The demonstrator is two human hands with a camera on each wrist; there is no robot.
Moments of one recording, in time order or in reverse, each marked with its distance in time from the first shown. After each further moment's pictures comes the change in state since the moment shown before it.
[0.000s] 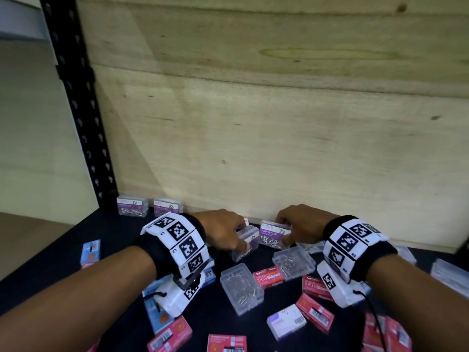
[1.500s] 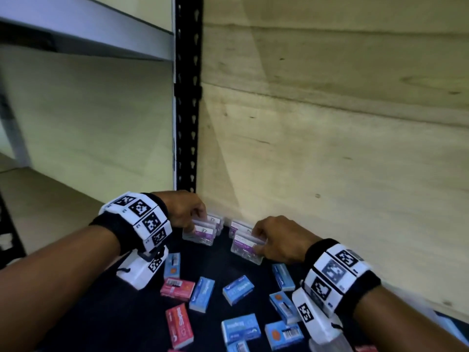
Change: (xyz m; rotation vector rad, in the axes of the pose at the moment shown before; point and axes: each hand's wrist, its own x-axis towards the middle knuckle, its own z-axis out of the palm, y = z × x) left_hand -0.069 -0.227 -0.057 0.067 0.177 -0.320; right_hand 0.081 -0.190 -0.014 -0.021 0.074 -0.318
